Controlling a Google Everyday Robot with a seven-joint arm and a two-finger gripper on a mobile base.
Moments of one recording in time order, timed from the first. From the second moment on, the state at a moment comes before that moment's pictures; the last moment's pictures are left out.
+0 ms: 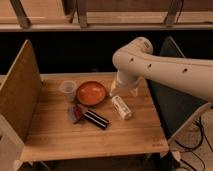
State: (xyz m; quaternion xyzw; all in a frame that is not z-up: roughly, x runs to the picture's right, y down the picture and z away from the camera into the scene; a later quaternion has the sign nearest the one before) arm 0.085 0.016 0.669 -0.15 0.17 0.73 0.65
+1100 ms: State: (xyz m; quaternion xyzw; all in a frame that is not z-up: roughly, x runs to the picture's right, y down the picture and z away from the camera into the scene) arm 0.087 0.017 0.670 -0.15 0.17 0.73 0.65
